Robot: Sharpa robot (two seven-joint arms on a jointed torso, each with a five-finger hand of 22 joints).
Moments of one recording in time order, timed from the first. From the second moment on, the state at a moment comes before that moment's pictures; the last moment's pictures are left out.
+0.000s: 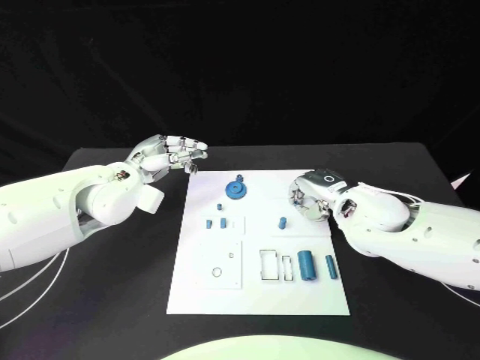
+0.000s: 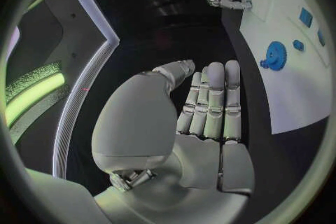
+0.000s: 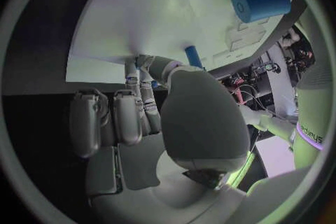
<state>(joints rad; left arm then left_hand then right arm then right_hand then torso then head) 1.16 -0.93 -0.01 1.43 -0.14 -0.05 0.33 1.40 -0.19 0.54 0.06 0.26 0.88 0.20 0.24 0.36 0.99 0.13 0.36 0.20 1.06 0.05 1.08 0.51 0.17 0.88 0.15 0.92 0.77 1.18 -0.77 -0.18 1.51 -1.75 -0.35 -0.25 1.39 -0.21 0.65 0.02 0.23 1.05 0.11 0.38 0.32 1.23 0.08 0.16 0.14 1.46 -0.02 1.34 1.24 0.05 1.46 0.08 1.37 1.31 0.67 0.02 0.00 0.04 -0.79</state>
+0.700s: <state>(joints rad) 1.16 -0.93 -0.01 1.42 -0.15 -0.05 0.33 1.40 -0.19 0.54 0.06 0.26 0.88 0.20 0.24 0.36 0.99 0.13 0.36 0.20 1.06 0.06 1.08 0.51 0.17 0.88 0.15 0.91 0.77 1.22 -0.83 -0.17 1.59 -1.71 -0.42 -0.25 1.38 -0.20 0.65 0.01 0.22 1.06 0.11 0.38 0.33 1.24 0.08 0.16 0.15 1.46 -0.02 1.34 1.24 0.05 1.46 0.08 1.37 1.31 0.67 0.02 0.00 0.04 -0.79</state>
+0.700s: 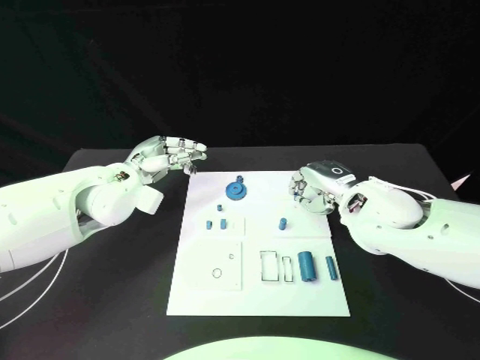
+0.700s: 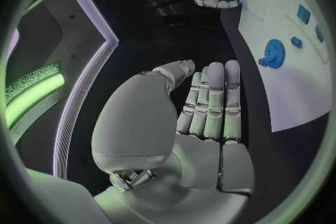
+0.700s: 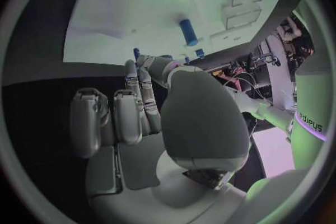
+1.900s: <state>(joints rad) 1.16 -0.90 -0.02 1.42 -0.15 -0.06 0.33 1.40 -0.19 0.54 0.06 0.26 0.87 0.20 0.24 0.36 0.98 0.13 0.36 0.20 1.06 0.06 1.08 0.51 0.17 0.88 0.15 0.91 0.77 1.07 -0.68 -0.17 1.74 -1.67 -0.48 -0.18 1.38 -0.20 0.65 0.00 0.21 1.06 0.11 0.38 0.33 1.24 0.08 0.15 0.15 1.46 -0.02 1.34 1.24 0.05 1.46 0.08 1.38 1.31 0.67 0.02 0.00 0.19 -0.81</state>
